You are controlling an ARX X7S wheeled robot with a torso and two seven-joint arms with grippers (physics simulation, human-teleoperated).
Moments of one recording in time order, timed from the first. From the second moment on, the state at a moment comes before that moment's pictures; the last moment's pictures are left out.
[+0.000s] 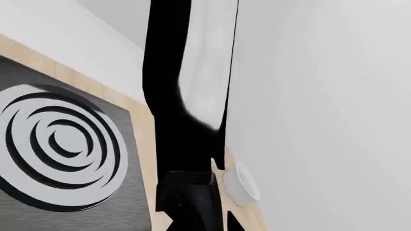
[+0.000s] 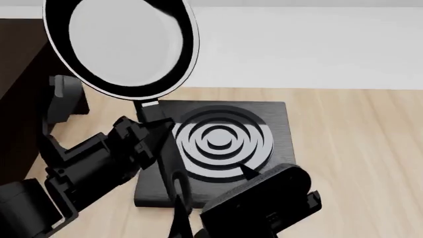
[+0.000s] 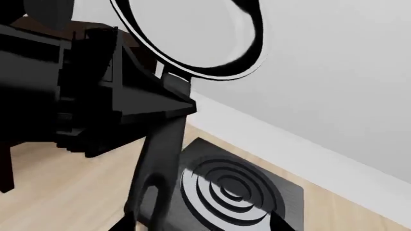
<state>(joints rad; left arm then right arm) -0.71 -0.12 0.04 0.05 -1.50 -0.89 -0.50 0.42 0.33 -0.29 -0.92 0.40 1.26 0.11</state>
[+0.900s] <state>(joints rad) -0.89 -0.18 -0.20 -0.28 -1.51 -0.63 -0.53 0.34 0.33 -0.23 -0.92 0.40 1.18 0.15</state>
